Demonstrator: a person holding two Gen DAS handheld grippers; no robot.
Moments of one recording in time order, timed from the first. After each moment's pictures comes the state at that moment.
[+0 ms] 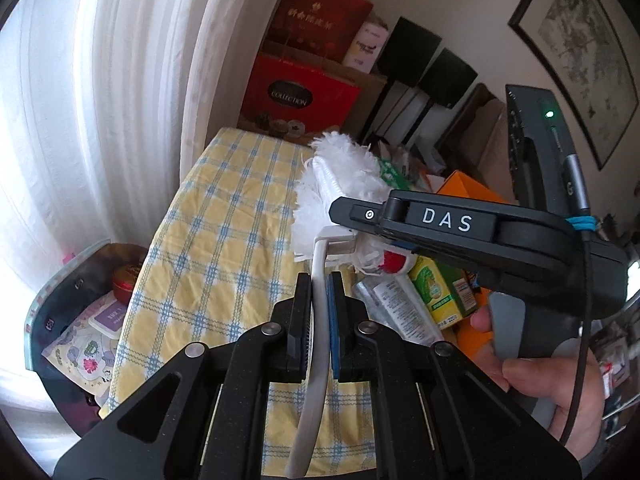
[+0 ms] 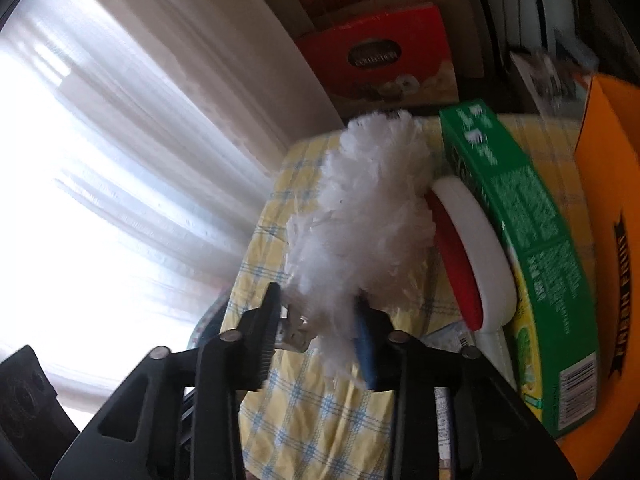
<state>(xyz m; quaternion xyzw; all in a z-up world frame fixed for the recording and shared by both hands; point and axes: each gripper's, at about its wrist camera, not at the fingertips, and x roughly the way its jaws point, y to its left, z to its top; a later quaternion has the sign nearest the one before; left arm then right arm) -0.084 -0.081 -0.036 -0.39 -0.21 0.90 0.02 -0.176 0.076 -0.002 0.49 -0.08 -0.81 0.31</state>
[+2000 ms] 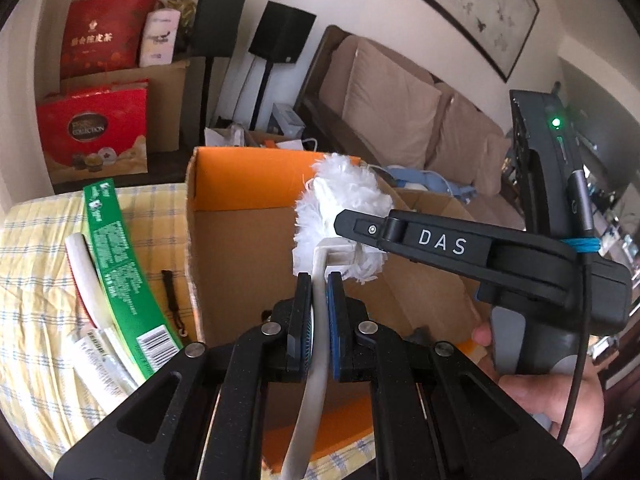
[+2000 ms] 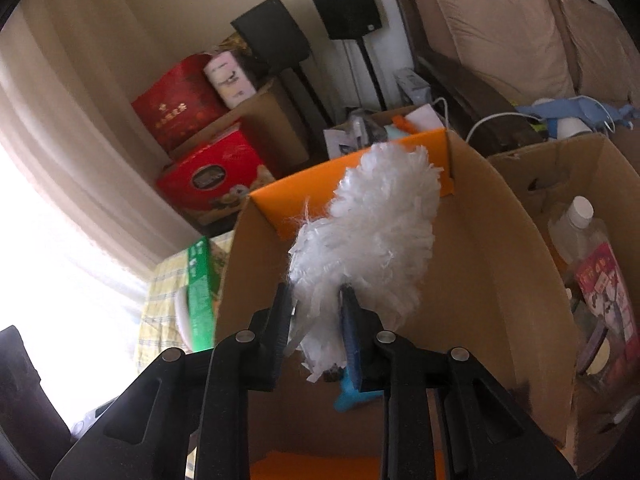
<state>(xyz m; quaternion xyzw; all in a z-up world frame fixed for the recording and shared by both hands) -0.164 0.169 0.007 -0.39 -0.11 0.89 0.21 -0.173 0.361 0.050 0.43 -0.16 -0.88 0.12</state>
